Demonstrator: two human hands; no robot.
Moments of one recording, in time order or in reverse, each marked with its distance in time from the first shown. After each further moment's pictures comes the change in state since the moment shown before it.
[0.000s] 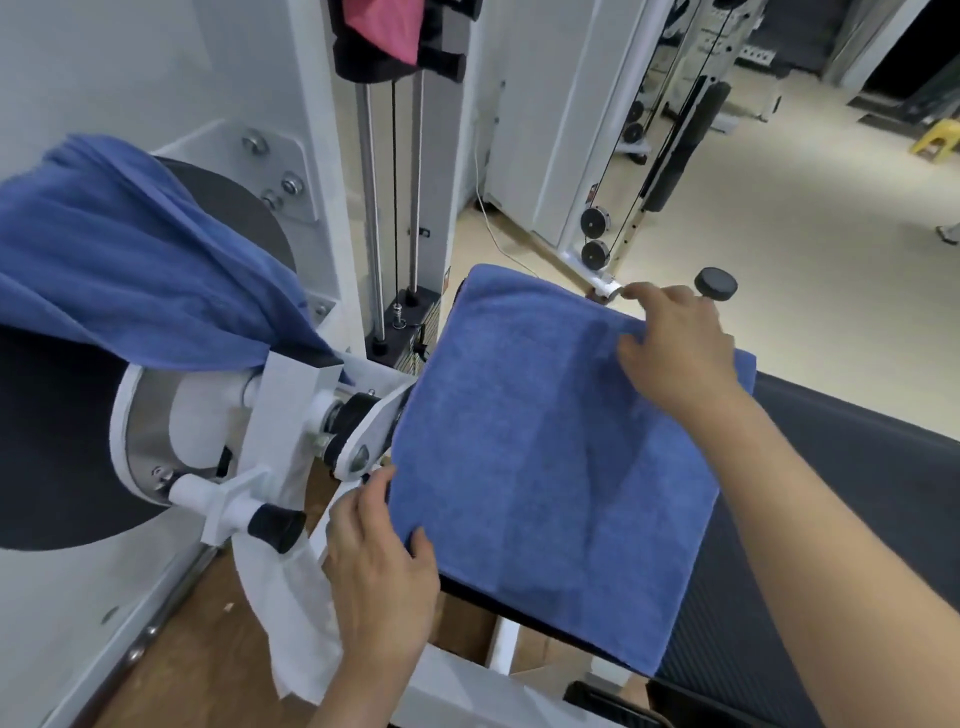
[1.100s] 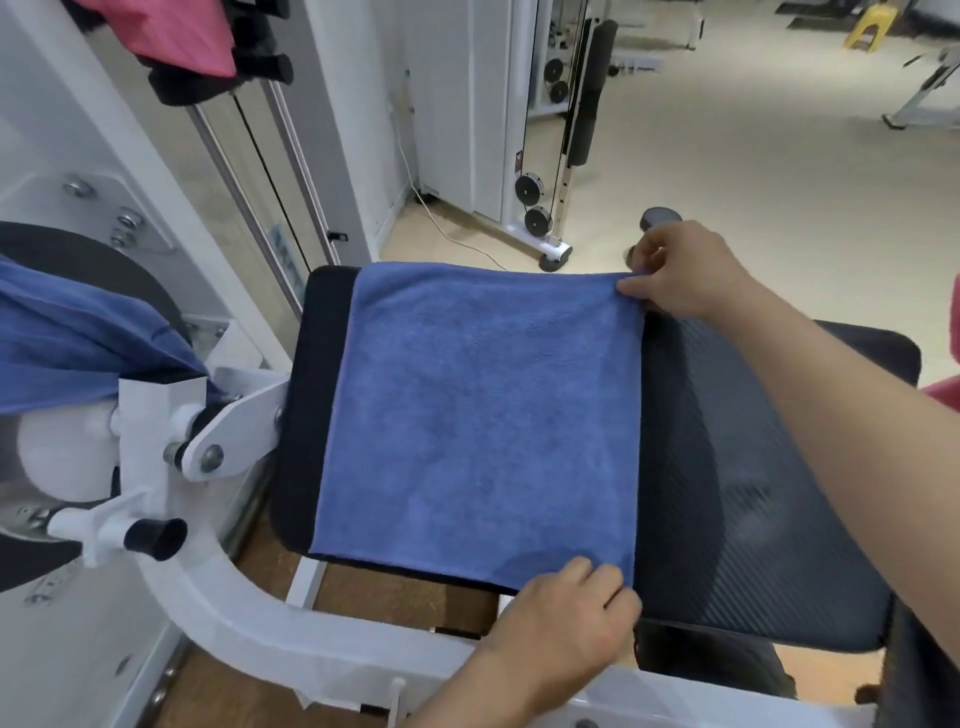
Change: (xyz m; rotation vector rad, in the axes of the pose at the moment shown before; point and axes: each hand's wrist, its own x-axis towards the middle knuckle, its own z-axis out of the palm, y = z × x) left_hand -0.136 0.104 0.102 0.466 -0.620 1.290; right_hand -0.004 0.162 -0.054 0.358 -0.070 0.176
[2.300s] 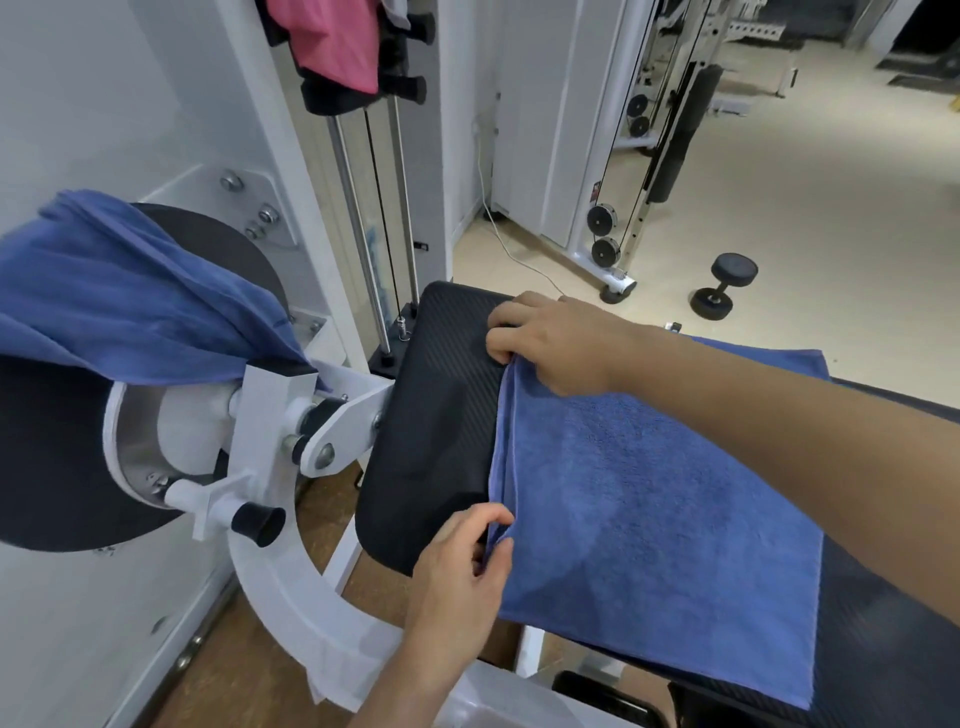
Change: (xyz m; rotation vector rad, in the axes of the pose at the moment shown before) left_hand -0.073 -0.101 -0.031 -0.831 0.439 -0.976; right_hand 0.002 -0.138 0.111 -0.692 -0.335 -1.085
